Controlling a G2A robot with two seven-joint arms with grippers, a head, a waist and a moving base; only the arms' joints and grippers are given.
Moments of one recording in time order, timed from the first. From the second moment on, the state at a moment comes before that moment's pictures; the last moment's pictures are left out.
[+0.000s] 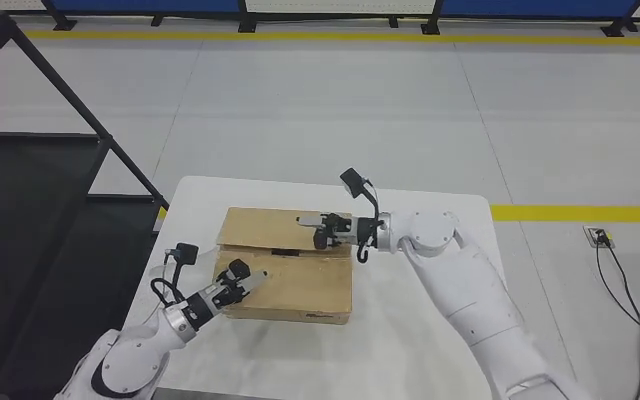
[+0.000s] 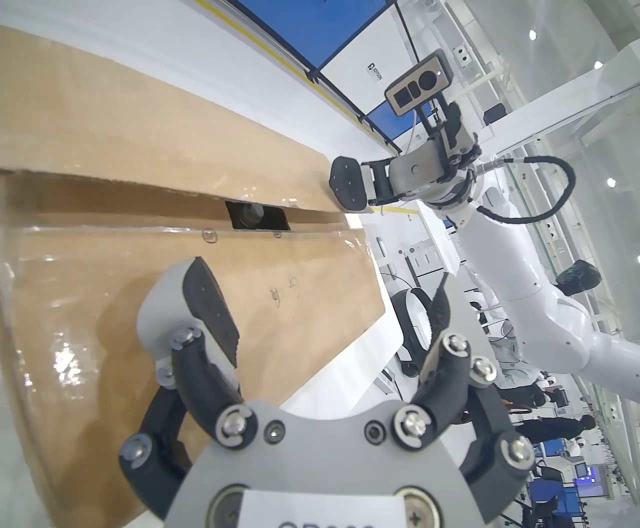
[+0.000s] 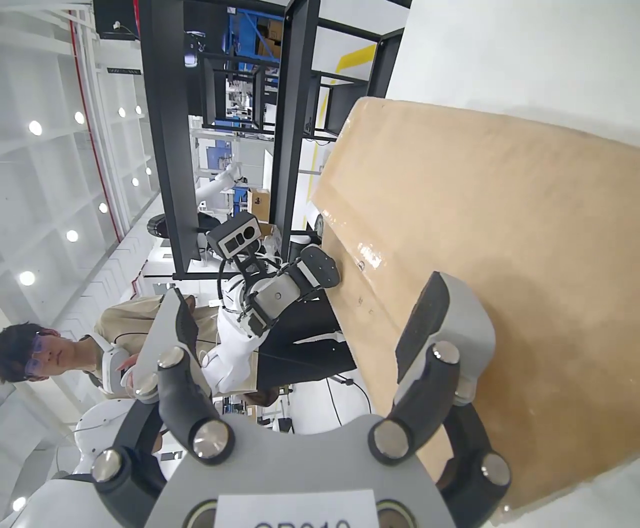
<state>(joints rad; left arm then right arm) 1.28 -0.94 -1.38 -1.71 0.11 -0.38 -0.46 -0.46 -1.45 1.04 -0.92 0.12 -0.15 1.06</state>
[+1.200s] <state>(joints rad) 1.46 -0.94 -1.69 -1.67 -0.12 -0.39 -0.36 -0.62 -1.42 1.09 -1.04 0.10 -0.20 1.03</state>
